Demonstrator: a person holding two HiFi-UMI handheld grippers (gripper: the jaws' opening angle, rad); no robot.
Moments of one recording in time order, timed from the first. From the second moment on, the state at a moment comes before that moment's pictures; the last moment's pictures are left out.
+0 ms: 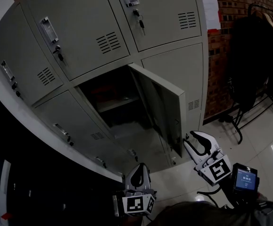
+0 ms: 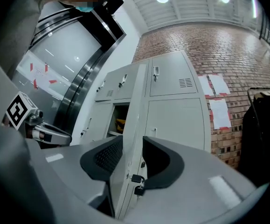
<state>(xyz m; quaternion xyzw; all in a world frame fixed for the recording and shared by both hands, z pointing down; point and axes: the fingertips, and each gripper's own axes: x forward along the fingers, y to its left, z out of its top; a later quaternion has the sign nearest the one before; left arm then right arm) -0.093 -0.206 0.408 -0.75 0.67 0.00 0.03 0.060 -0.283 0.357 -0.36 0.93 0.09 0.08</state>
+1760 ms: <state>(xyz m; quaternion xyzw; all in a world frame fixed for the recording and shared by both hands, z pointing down) -0.160 -0.164 0.413 -0.64 0.76 -0.02 0.03 -0.079 -0.238 0.358 -0.04 0.99 0.06 0.11</state>
